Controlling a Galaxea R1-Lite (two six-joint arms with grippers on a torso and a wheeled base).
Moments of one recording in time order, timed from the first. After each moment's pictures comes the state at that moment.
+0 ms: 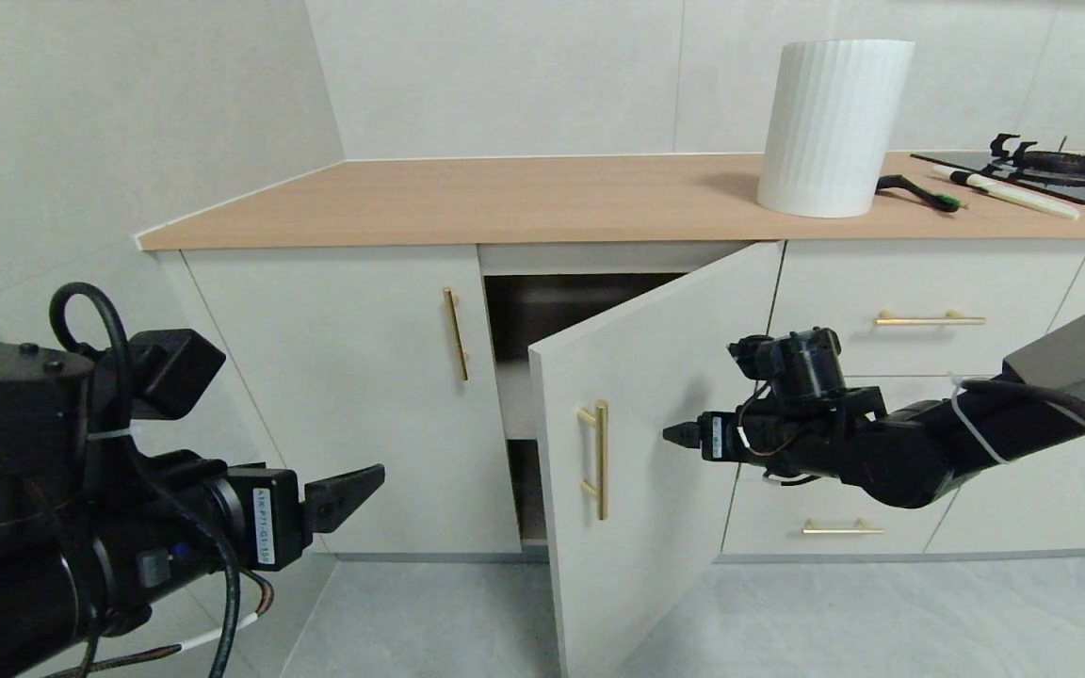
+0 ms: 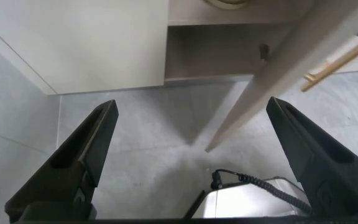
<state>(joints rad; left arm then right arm) -0.51 1.27 -0.64 -0.14 0.26 -0.28 0.45 2.11 -1.12 -0.44 0.01 0.33</state>
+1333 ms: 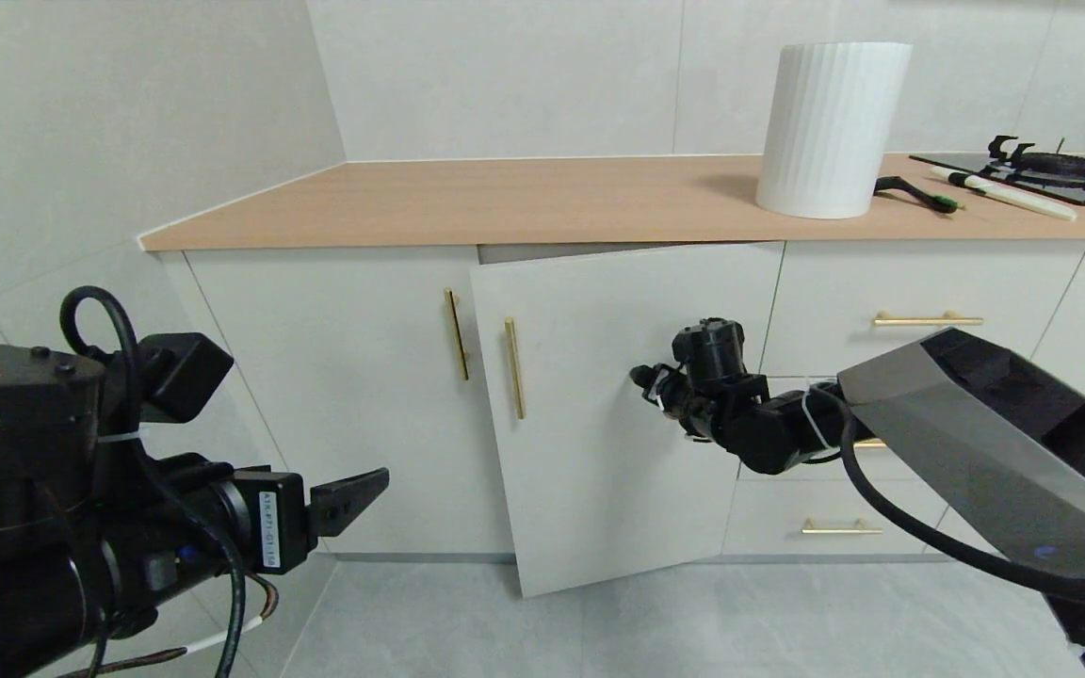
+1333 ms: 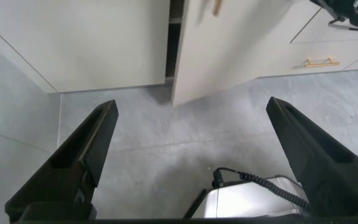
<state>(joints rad) -0.51 1.28 -0.64 -0.14 0.26 -0.28 0.48 2.46 -1.64 -0.44 -0.28 0.70</state>
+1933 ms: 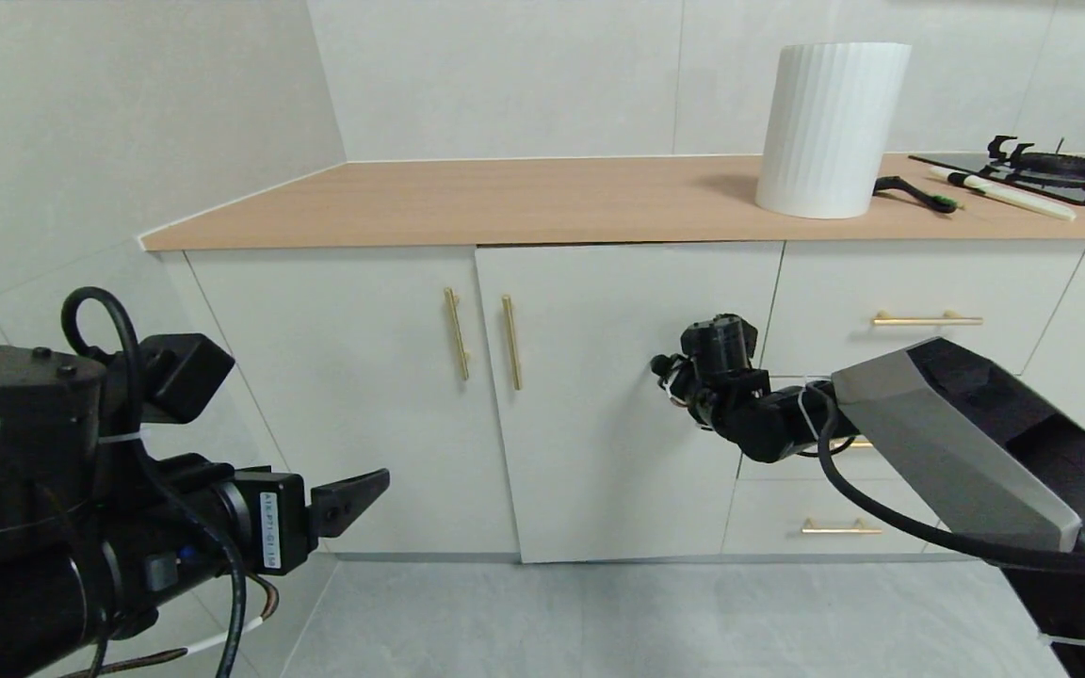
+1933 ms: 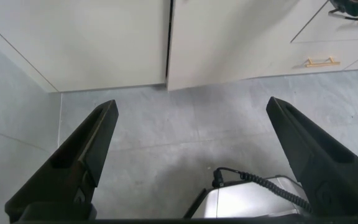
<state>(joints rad) -0.51 1.28 -0.64 -0.14 0.26 -0.28 0.43 2.55 -1.77 -0.42 -0.37 0.71</state>
